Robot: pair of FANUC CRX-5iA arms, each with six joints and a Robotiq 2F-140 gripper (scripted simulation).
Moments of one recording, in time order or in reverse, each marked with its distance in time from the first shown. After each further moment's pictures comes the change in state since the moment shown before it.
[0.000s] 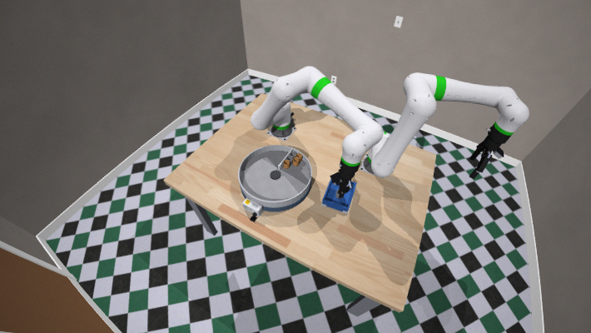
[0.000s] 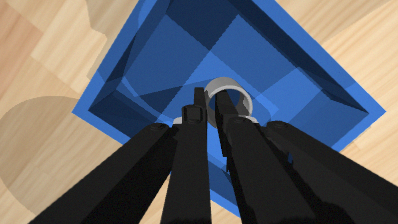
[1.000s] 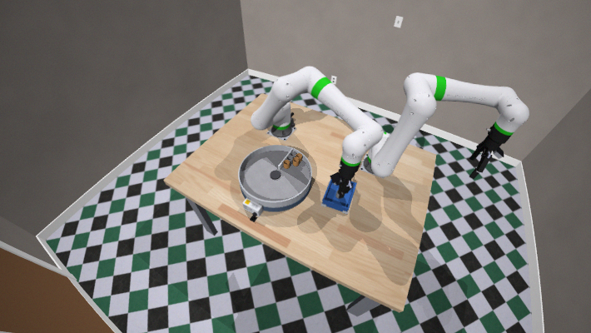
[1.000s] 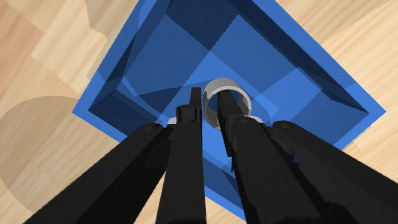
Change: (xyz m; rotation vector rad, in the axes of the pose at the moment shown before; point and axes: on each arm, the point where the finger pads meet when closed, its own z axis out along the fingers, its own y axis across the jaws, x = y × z) left arm 0.000 0.000 0.000 0.000 0.000 0.000; right arm 0.000 0.000 0.000 0.000 0.000 0.000
